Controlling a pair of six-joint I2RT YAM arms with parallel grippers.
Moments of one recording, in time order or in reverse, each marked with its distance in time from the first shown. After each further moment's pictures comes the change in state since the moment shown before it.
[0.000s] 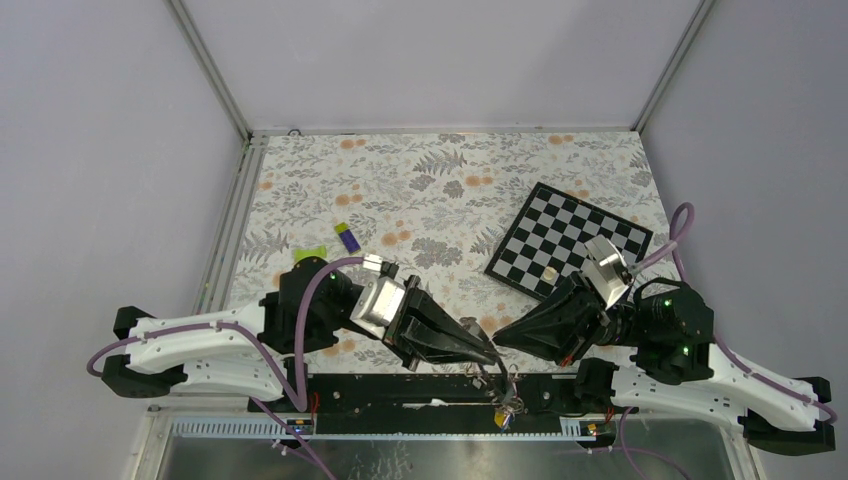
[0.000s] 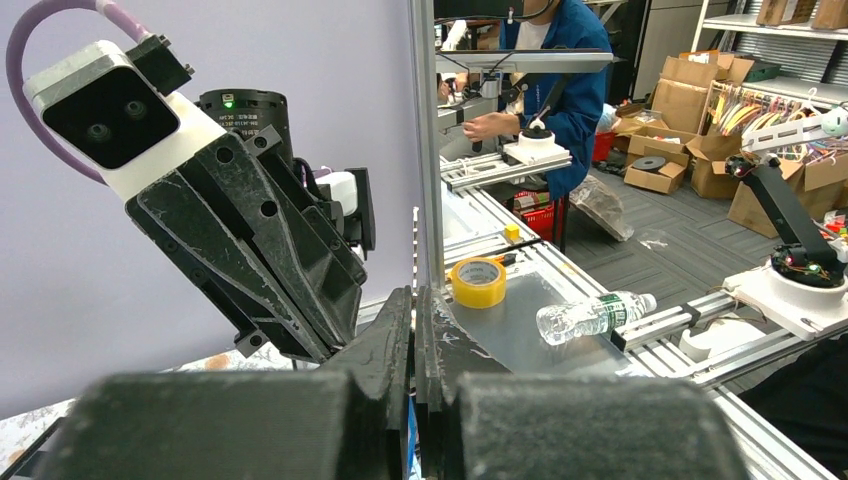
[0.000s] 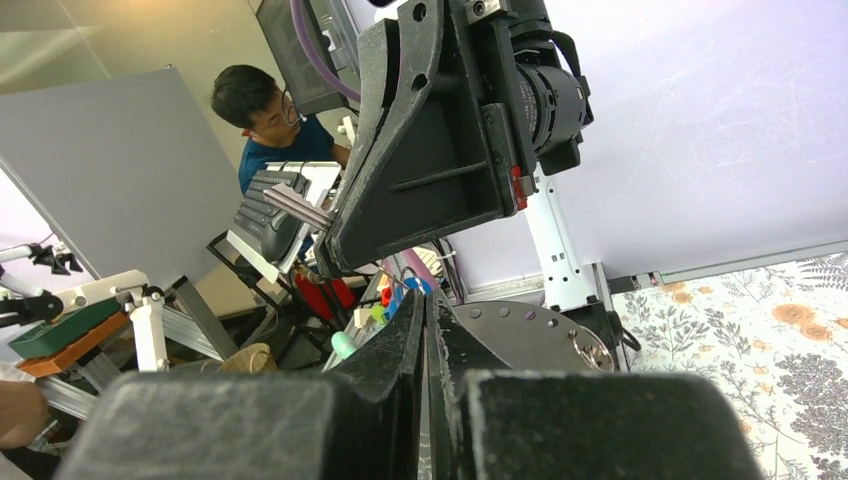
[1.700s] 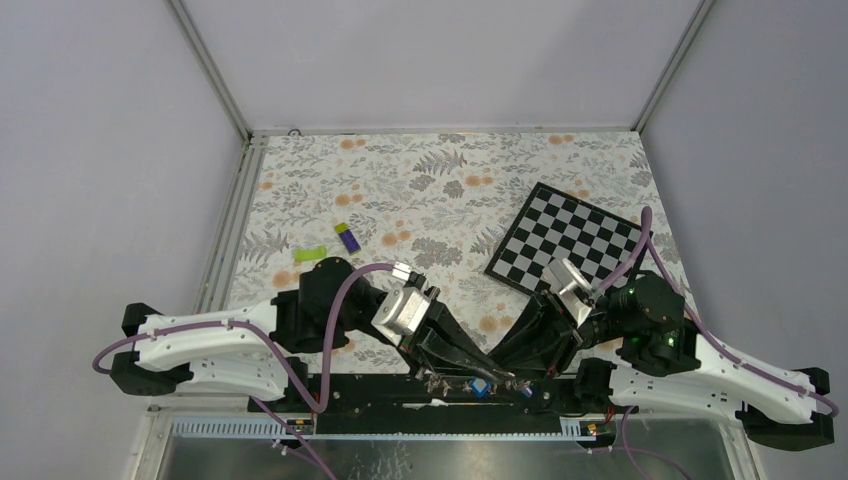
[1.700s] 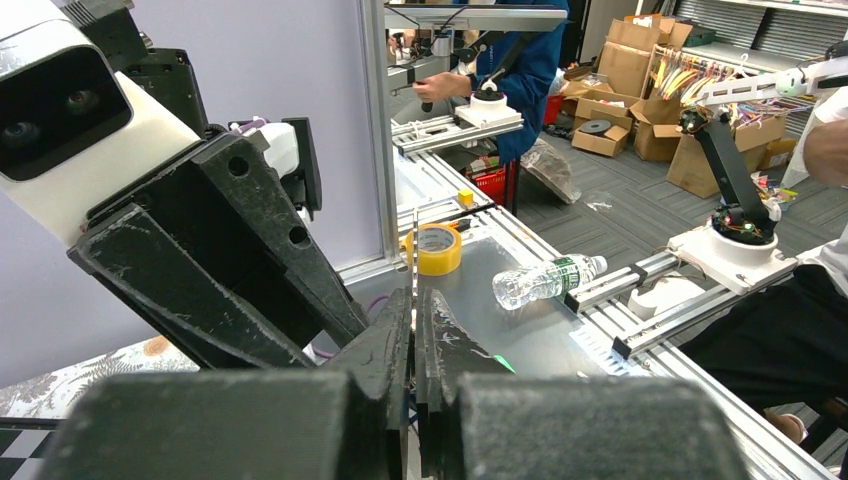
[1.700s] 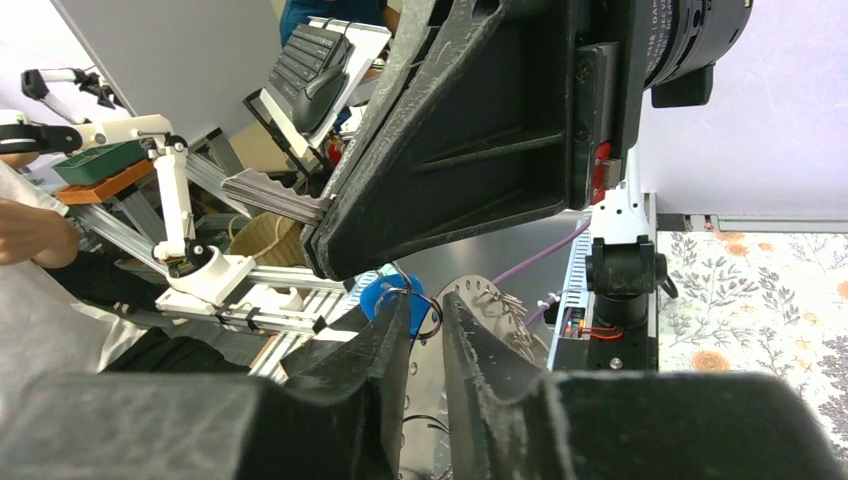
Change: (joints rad) left arm -0.005 0.053 0.026 -0.047 0.091 -0.023; right arm 0.000 0.107 0.043 -0.101 -0.279 -0.142
